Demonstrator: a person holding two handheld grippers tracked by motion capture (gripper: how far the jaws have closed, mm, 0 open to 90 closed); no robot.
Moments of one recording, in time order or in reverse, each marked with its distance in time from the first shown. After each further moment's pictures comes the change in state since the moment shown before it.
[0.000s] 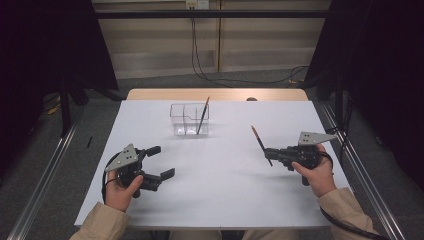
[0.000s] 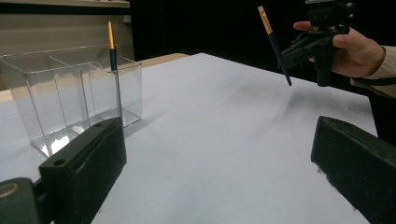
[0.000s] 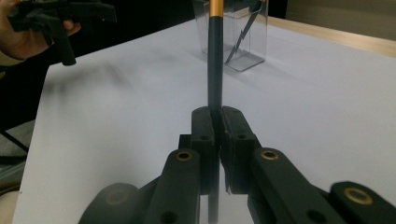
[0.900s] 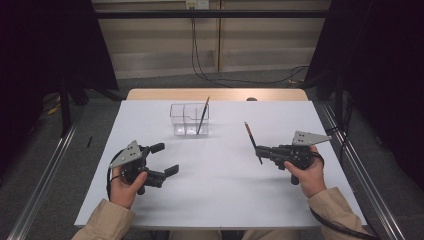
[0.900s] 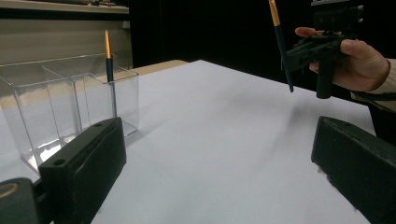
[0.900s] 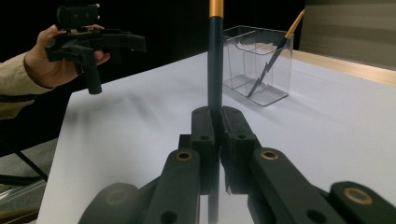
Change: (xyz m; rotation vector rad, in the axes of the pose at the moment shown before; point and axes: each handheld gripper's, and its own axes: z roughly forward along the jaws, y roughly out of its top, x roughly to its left) left arm 0.000 0.007 0.012 -0.026 -0.006 -0.004; right arm 0.016 0.009 0.018 -0.106 0.064 -0.009
